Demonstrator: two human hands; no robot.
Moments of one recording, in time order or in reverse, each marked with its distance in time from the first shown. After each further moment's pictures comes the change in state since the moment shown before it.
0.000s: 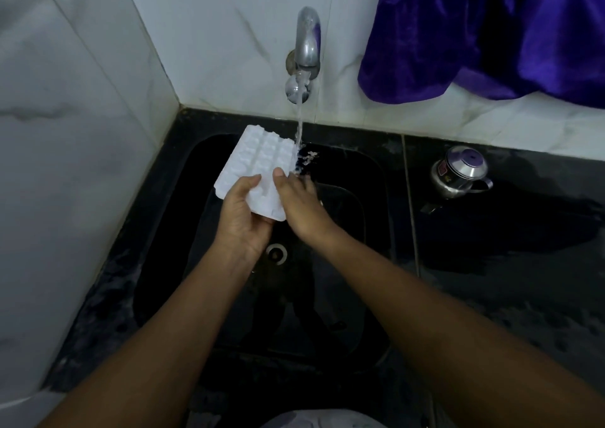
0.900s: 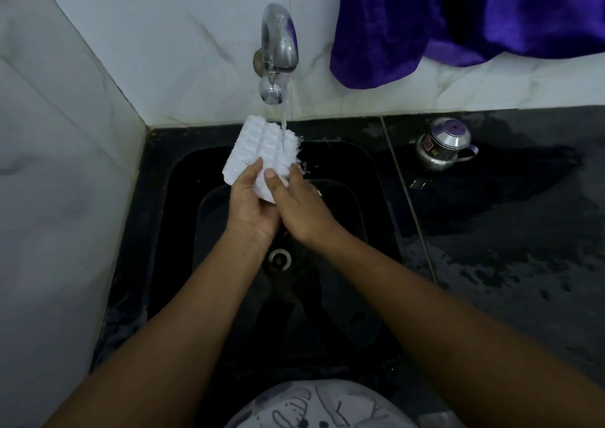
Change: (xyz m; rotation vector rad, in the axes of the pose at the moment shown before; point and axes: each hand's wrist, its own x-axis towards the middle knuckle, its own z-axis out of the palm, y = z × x) left_hand 0.042 0.010 0.020 -0.005 -0.091 -0.187; right_hand -0.003 -0.014 0.009 0.009 0.195 -0.078
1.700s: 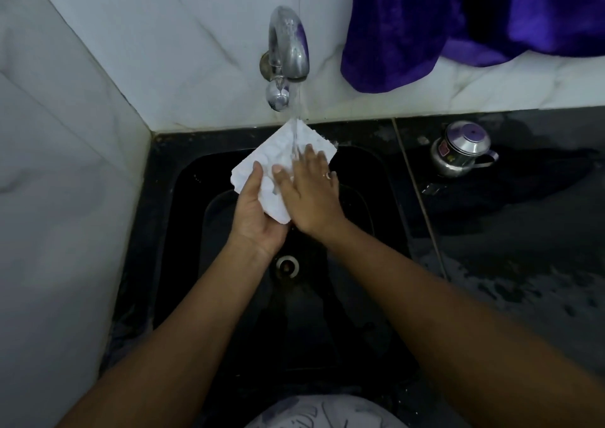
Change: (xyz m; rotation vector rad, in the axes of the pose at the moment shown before) left_hand 0.013 0.006 -0.012 0.062 -0.167 -0.101; right_hand 0.047 0.006 -0.005 -0.440 0.098 -0.032
